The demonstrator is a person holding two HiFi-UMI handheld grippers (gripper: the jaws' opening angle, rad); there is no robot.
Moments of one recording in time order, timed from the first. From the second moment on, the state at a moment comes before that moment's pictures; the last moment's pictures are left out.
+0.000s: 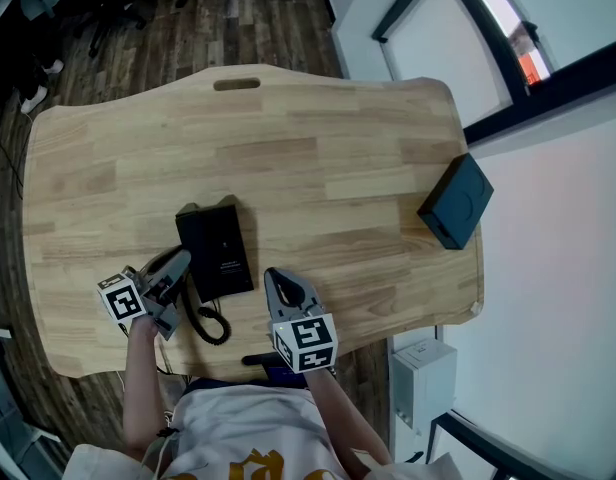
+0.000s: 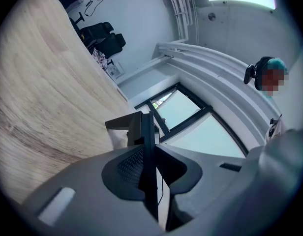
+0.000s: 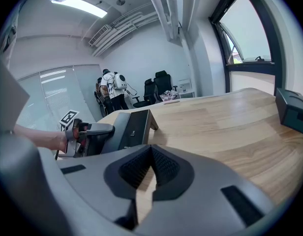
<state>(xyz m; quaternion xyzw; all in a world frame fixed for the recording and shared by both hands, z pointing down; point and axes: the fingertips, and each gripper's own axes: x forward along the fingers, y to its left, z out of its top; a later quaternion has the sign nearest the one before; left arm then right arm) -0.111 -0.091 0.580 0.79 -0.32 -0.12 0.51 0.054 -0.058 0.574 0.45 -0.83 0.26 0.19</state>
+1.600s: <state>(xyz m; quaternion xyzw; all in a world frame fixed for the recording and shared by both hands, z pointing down) -0.118 -0.097 0.595 0.78 -0.37 -0.10 0.50 0.045 -0.056 0.572 0.43 -0.84 0.26 0.19</state>
